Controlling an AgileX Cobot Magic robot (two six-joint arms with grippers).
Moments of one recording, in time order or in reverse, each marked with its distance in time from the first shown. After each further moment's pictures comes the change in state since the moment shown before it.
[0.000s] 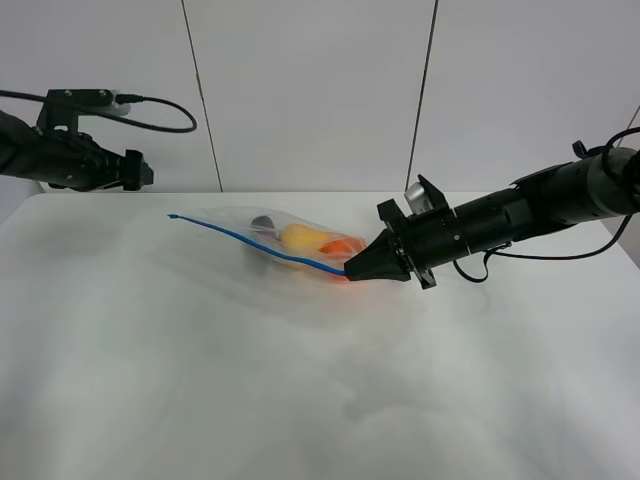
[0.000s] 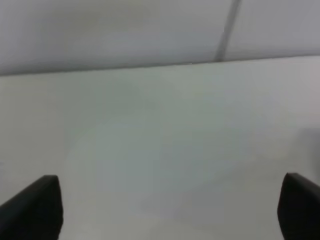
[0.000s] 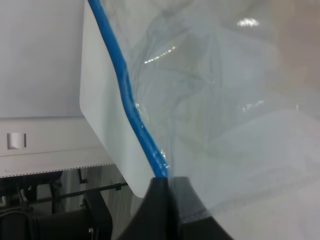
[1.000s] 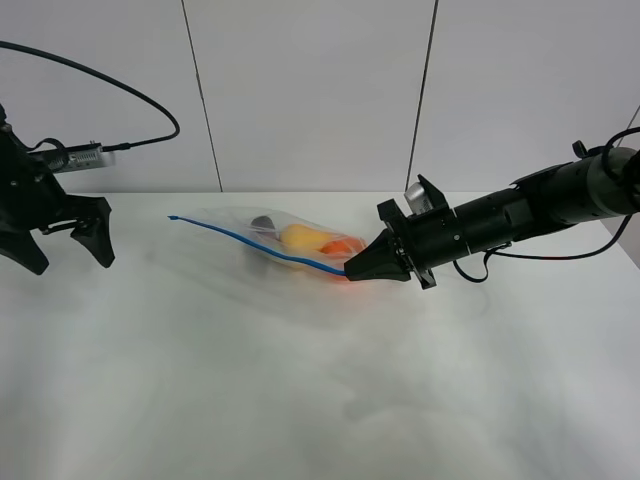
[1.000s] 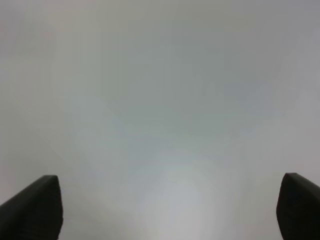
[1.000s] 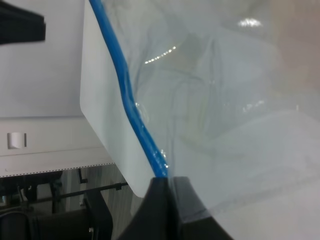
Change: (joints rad) left arm 0.028 -0.016 -0.166 0.594 0.970 -0.674; right arm 0.000 0.000 0.000 0.000 0.001 0.000
